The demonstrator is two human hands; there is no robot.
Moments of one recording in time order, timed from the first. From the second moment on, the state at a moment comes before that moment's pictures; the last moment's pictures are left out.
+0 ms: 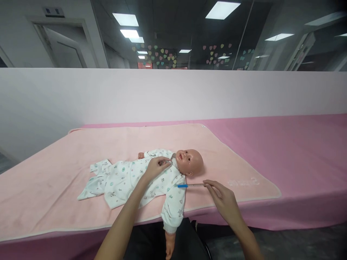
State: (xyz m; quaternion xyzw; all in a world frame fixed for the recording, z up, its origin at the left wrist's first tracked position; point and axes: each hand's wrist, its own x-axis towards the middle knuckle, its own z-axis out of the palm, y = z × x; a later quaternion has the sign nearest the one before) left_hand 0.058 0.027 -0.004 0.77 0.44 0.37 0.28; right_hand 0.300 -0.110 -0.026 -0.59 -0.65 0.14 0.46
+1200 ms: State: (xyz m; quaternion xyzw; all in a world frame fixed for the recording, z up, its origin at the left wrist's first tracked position) left_hand 0.039 0.038 -0.010 0.51 0.38 0.55 0.55; right_hand 0.171 -0.014 -0.032 -0.52 -0.68 0.01 0.51
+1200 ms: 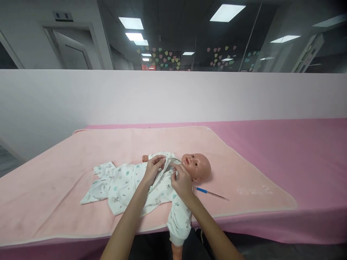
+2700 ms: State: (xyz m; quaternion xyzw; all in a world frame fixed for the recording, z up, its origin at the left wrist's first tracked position) left_hand 0.042 0.019 0.004 0.69 0.41 0.40 0.45; right_hand 0.168 -0.013 -0.034 -0.45 -0.62 0.05 0.65
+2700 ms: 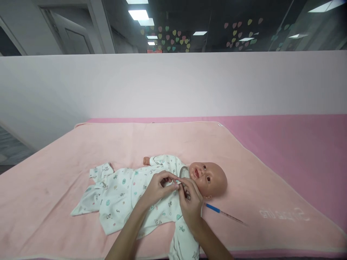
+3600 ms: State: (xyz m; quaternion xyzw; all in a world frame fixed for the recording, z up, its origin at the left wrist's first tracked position) left_hand 0.045 0.016 0.008 0.68 0.37 0.41 0.48; right_hand 0.165 -0.015 -0.035 -0.46 -0.62 0.09 0.63
